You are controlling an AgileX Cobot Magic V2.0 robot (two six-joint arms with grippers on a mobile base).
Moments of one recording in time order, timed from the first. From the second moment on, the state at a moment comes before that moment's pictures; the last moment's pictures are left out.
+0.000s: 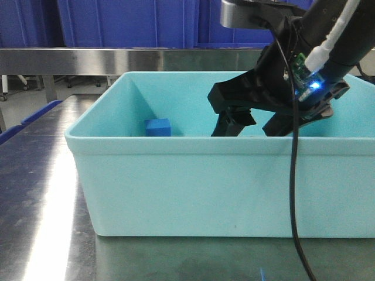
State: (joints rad) left arm -0.07 -0.01 0.01 -0.03 0.02 0.14; right arm 0.56 1.53 -0.90 0.02 0.34 0.14
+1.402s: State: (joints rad) left arm -0.07 -0.01 0.01 -0.03 0.02 0.14; right arm 0.51 1.59 -0.90 0.02 0.36 0.14
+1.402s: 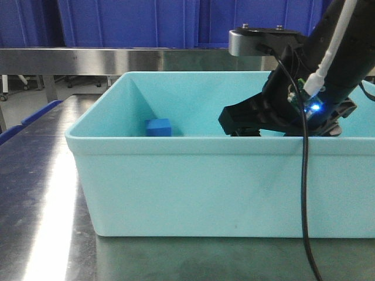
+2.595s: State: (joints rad) left arm -0.07 -0.01 0.01 -0.03 0.02 0.14; right arm 0.51 1.41 -0.90 0.01 0.20 0.14
